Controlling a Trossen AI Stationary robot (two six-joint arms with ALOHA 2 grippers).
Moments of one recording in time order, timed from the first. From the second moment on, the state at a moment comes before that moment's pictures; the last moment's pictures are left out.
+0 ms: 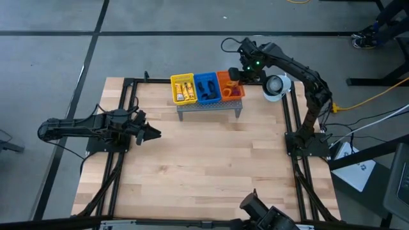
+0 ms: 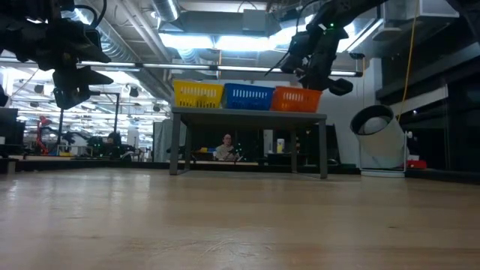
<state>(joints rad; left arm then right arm) 0.11 0.28 0.25 -0.31 0.13 -0.79 -0.75 1.83 1.73 -1.23 -0.25 0.64</state>
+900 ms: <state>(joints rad) 0.11 0.28 0.25 -0.31 0.13 -0.78 -0.78 1.79 1.73 -1.24 -0.23 0.66</state>
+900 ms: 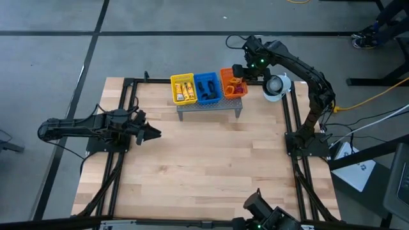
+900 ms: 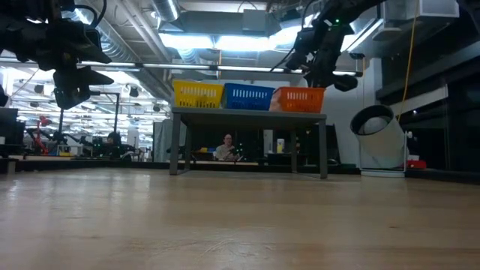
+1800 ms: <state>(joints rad) 0.11 0.28 0.25 -0.31 0.13 -0.78 -0.76 1.79 1.73 -1.22 -0.18 0.70</state>
